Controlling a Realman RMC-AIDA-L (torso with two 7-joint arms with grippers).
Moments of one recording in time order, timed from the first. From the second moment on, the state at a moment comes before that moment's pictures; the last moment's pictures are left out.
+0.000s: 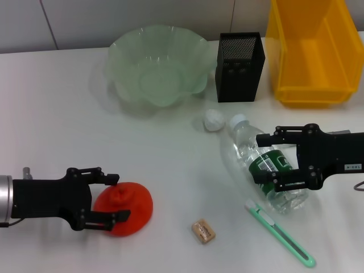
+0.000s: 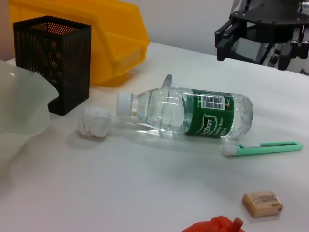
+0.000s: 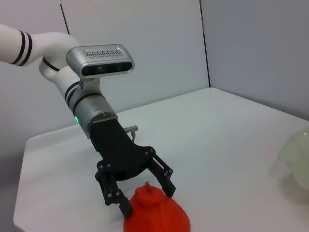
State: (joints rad) left arm -0.62 -2.07 0.42 0.53 2.48 1.63 -1.10; right arm 0.36 2.08 -0.79 -0.95 -1.97 -1.75 1.41
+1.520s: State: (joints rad) left arm -0.70 -2.06 0.42 0.65 2.24 1.68 -1.24; right arm 0.33 2.08 -0.78 -0.95 -1.97 -1.76 1.40
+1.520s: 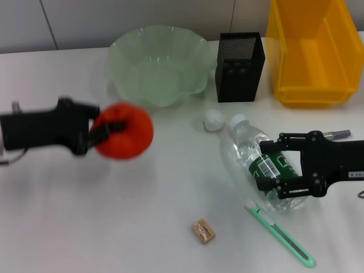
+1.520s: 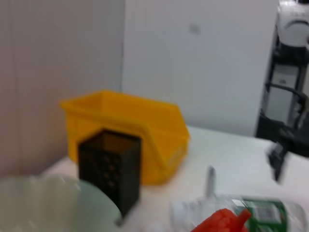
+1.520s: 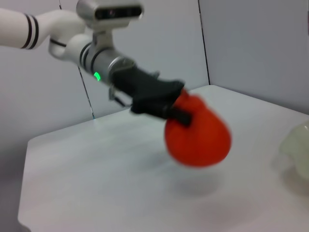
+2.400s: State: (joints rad) left arm -1.01 -2.08 0.48 0.41 2.11 1.00 -1.32; right arm 0.32 2.08 -0.78 -0.89 -1.97 -1.77 1.37
